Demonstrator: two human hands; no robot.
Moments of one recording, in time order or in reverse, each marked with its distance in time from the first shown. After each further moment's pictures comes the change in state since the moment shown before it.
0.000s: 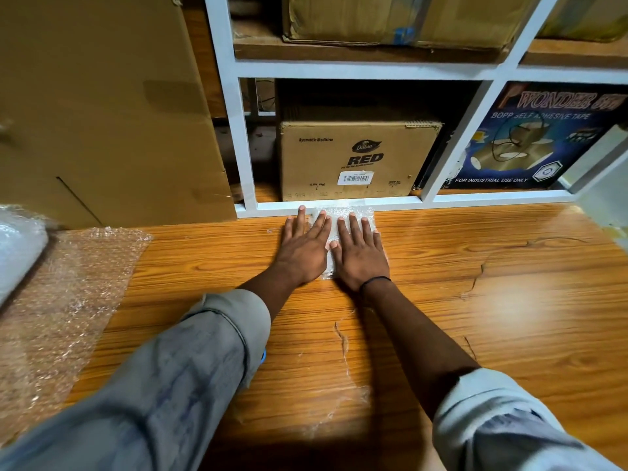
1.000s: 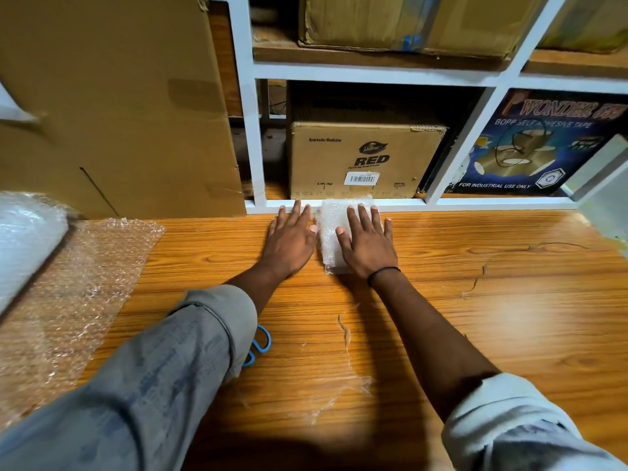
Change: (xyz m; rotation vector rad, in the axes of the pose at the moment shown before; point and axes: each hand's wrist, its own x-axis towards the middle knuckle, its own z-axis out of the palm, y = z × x) left_hand -0.025 -0.031 -0.007 -0.340 0.208 -0.139; right_hand -0.007 -0.010 -0.031 0.035 0.111 -0.015
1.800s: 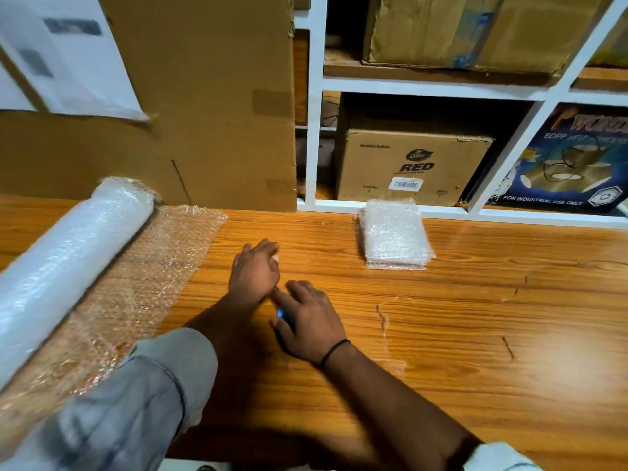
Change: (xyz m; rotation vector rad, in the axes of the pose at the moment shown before) left_hand -0.130 -0.102 -0.037 -0.014 0.173 -0.341; right_hand -0.149 -0.150 0.073 0.112 -0.065 -0.528
